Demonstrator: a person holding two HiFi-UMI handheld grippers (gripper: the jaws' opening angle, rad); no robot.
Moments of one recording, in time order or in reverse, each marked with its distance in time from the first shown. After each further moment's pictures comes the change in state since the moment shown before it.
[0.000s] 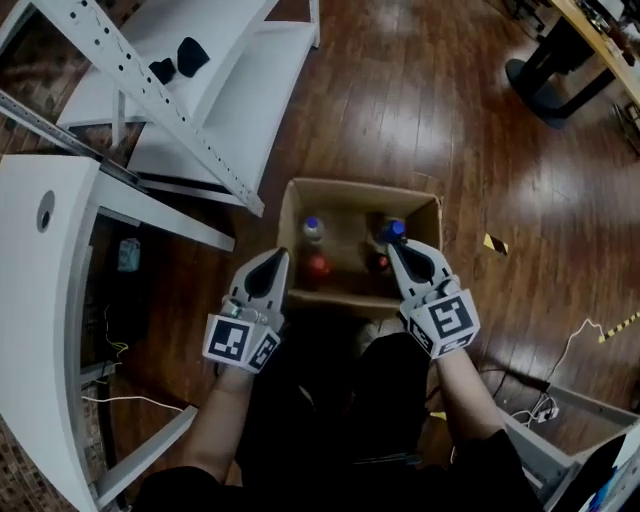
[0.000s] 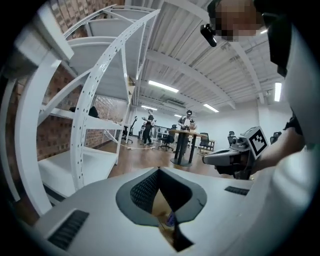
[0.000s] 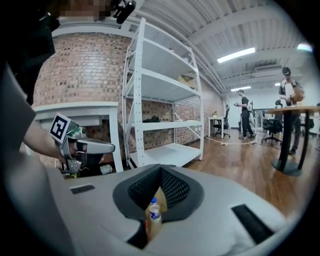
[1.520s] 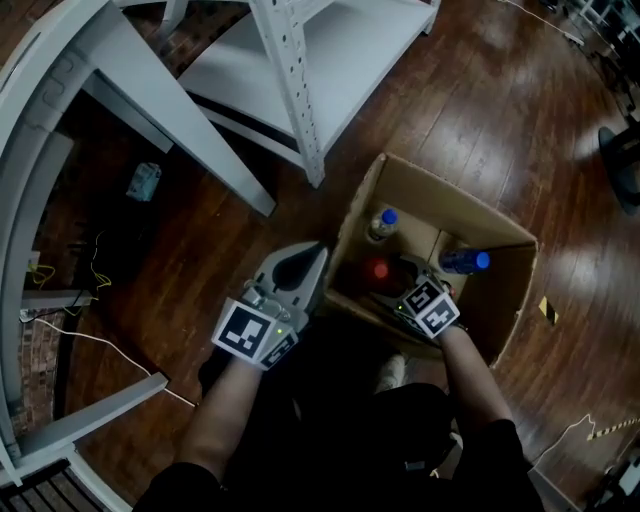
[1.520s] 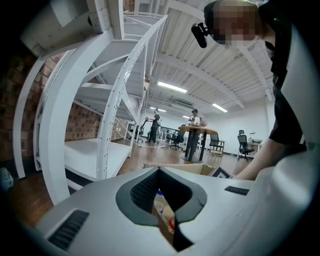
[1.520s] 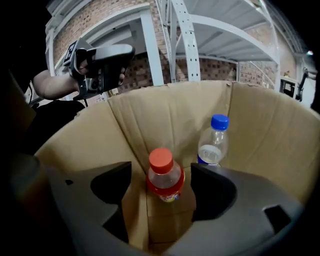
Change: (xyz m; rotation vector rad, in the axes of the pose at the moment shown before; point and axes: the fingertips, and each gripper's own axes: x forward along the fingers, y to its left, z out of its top) left arm -0.023 0.088 -0.142 -0.018 -0.035 0.109; right arm 0.181 0.094 -0.321 -0.263 0.533 0.598
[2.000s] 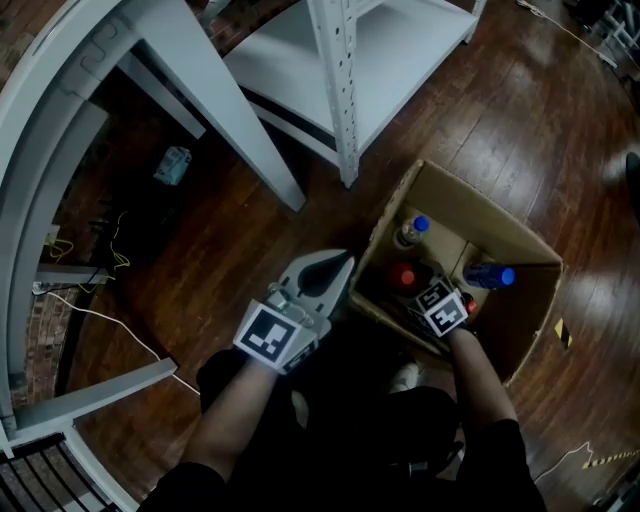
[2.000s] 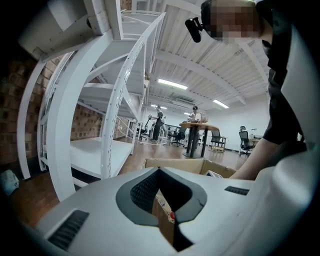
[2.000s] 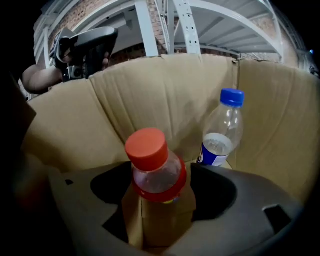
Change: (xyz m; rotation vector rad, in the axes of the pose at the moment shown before) left arm -0.013 0.003 -0.007 0.051 -0.005 0.028; right arm 0.043 -0.008 -0.021 0.002 0.074 -0.005
